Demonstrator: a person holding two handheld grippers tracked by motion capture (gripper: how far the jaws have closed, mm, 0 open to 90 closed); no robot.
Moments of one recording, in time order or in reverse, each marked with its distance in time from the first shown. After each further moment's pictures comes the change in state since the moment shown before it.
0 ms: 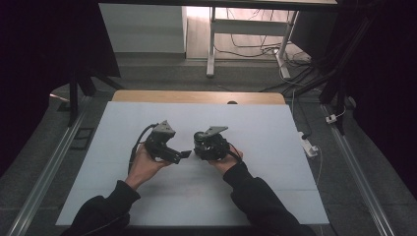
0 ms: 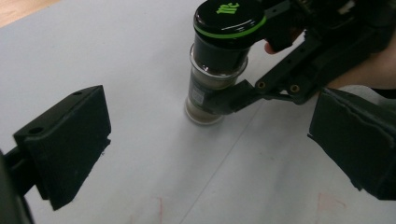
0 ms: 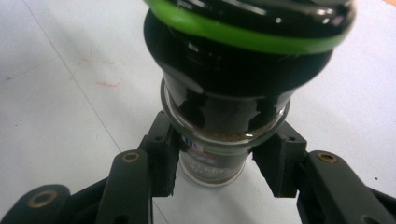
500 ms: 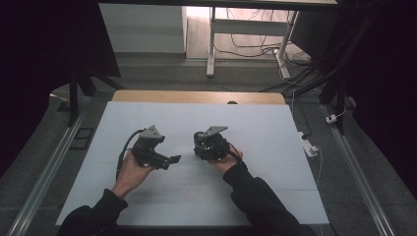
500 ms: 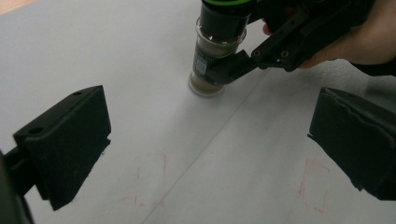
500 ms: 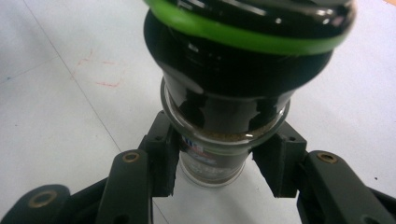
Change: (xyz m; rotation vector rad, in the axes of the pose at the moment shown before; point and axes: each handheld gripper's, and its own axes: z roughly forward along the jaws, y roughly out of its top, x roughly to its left) left arm -0.003 -0.021 -0.029 -0.018 0.008 -0.029; right arm 0.000 0.000 0.000 0.002 0.001 -0.001
